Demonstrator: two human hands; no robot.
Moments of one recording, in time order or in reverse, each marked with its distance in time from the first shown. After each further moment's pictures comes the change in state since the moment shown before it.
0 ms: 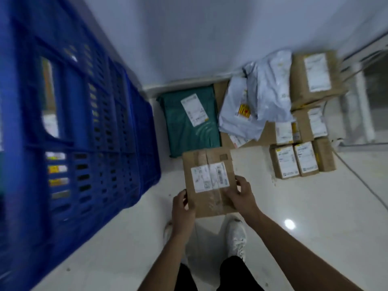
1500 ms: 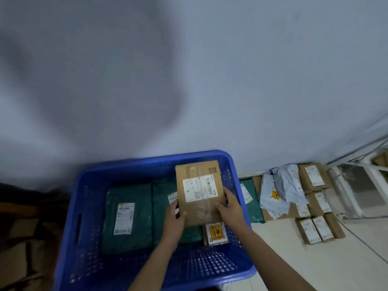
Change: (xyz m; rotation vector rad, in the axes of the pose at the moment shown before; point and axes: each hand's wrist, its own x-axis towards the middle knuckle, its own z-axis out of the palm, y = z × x) left_hand -0.165 0.296 -0.437 0.018 0.037 0.323; right_hand -0.309 -0.449 0.166 -0.025 0.086 -0.345
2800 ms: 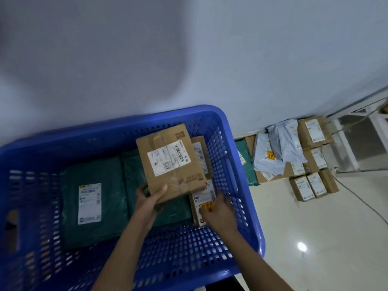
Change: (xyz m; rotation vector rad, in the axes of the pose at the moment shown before) left_hand 0.098 -0.081 0.015 -0.528 -0.067 -0.303; right_hand 0.044 0.138 0.069 -0.386 -0.104 0.339
